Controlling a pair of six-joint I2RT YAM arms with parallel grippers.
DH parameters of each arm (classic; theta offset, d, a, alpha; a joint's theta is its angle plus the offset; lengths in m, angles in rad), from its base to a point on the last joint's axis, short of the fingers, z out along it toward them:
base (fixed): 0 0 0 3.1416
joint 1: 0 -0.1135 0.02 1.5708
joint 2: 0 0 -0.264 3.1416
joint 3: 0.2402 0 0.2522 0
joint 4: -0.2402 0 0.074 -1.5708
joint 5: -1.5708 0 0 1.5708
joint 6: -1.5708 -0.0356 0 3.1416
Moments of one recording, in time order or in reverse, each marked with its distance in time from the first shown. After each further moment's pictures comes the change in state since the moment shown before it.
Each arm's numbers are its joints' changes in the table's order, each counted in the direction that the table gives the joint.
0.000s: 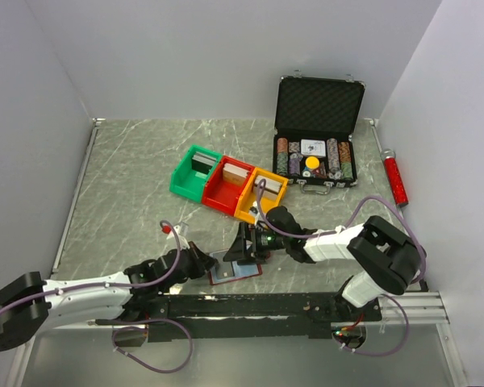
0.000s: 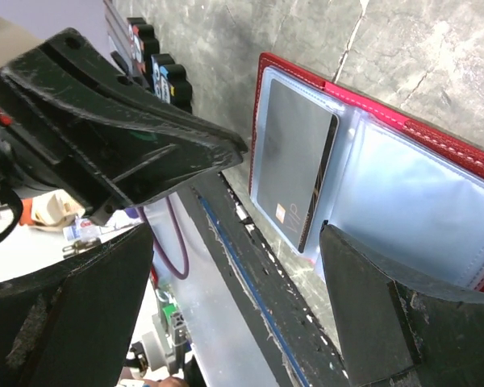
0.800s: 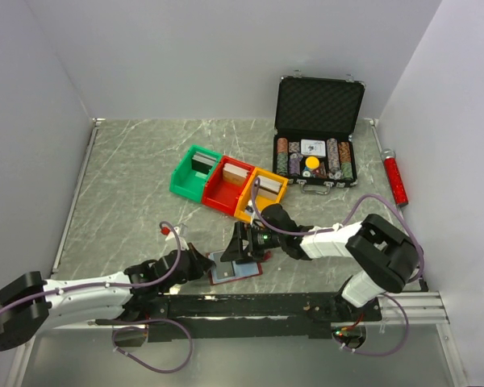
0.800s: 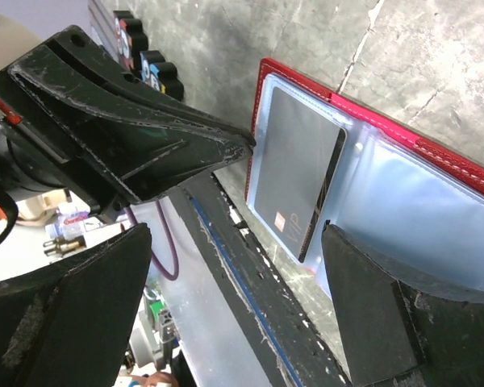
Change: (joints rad) left arm 0.000 0.007 -0.001 -0.065 0.018 0.004; right arm -0.017 0.019 0.063 -0.087 -0.012 0.054
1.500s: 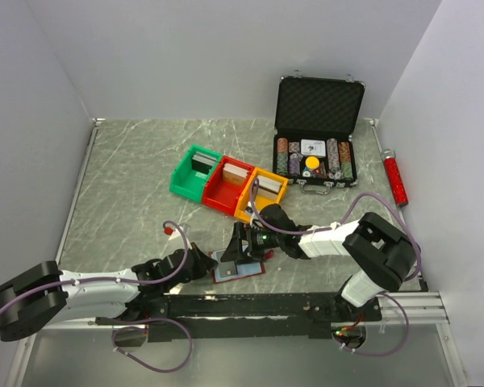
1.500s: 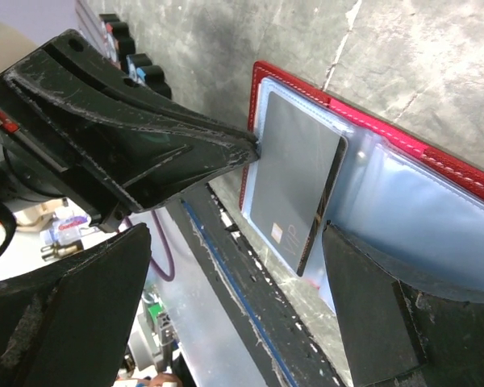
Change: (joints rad) left arm 0.000 0.142 0.002 0.124 -0.001 0.018; right arm 0.000 0.023 0.011 -0.020 -0.011 0.005
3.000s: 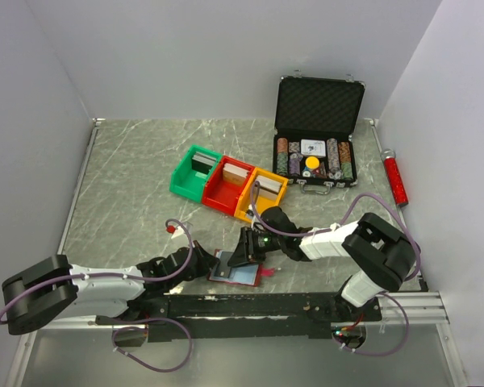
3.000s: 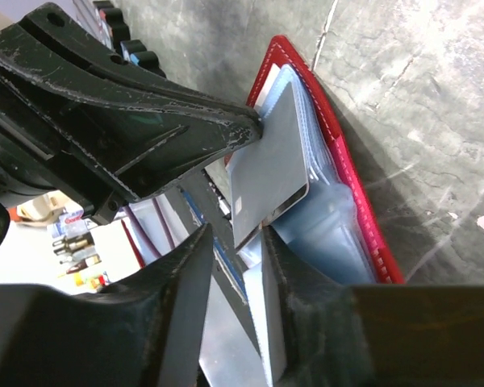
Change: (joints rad) left arm 0.000 0.090 0.025 0.066 0.012 0.000; right arm -0.006 0.000 -0.028 0.019 0.019 -0.033
